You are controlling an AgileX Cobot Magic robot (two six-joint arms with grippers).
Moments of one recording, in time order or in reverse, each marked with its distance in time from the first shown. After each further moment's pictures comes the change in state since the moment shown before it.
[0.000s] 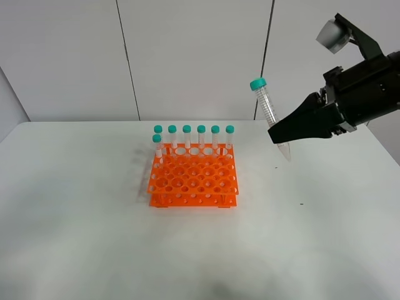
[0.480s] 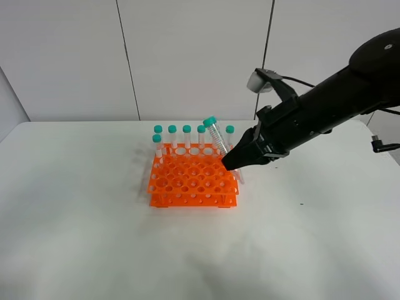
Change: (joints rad) left arm 0.000 0.069 -0.056 -0.005 -0.037 0.000; right arm 0.200 0.238 0.003 0.017 -0.185 -0.036
